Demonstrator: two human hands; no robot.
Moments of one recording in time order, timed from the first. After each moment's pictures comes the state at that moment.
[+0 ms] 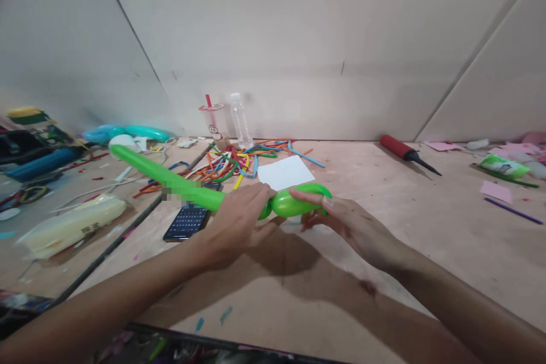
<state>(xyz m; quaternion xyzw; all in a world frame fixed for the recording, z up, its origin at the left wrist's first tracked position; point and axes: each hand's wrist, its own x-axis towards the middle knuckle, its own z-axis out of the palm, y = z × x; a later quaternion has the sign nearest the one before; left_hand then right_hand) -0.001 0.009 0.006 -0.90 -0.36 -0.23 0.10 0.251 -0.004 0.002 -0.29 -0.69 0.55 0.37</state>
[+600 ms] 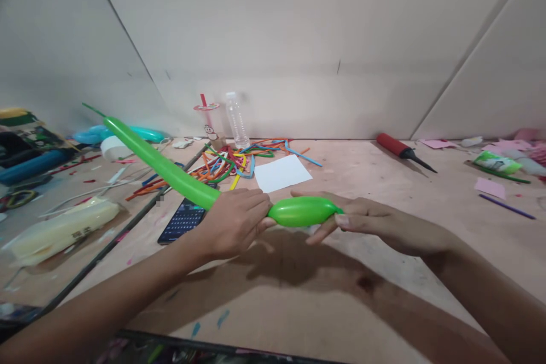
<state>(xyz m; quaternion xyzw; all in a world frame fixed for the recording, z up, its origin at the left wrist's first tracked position) -0.010 0.012 0.015 -0.93 -0.28 -0.17 0.17 0.283 -0.004 0.045 -0.31 -0.82 0.45 0.18</state>
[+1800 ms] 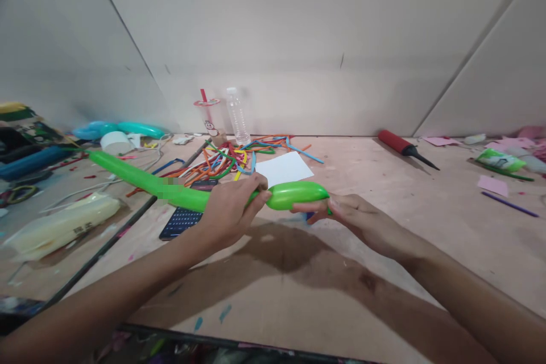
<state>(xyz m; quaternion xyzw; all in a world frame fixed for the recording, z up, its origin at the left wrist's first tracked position) -0.008 0.012 0.014 -0.86 -0.39 -0.29 0.13 0.265 0.001 0.007 -0.30 -0.74 0.51 0.32</state>
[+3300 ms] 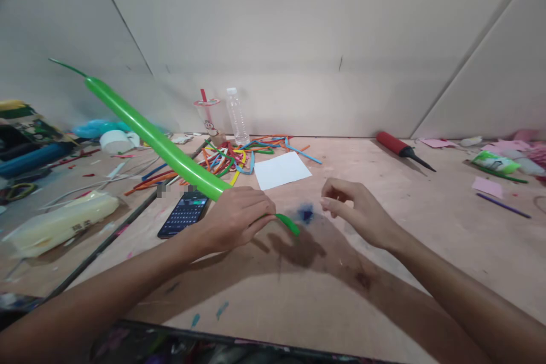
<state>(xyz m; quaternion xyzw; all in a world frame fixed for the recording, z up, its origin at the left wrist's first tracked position) -0.011 0.018 0.003 -0.93 -0.23 -0.24 0.13 0.271 0.011 0.011 -0.41 -0.79 0.32 0.33</state>
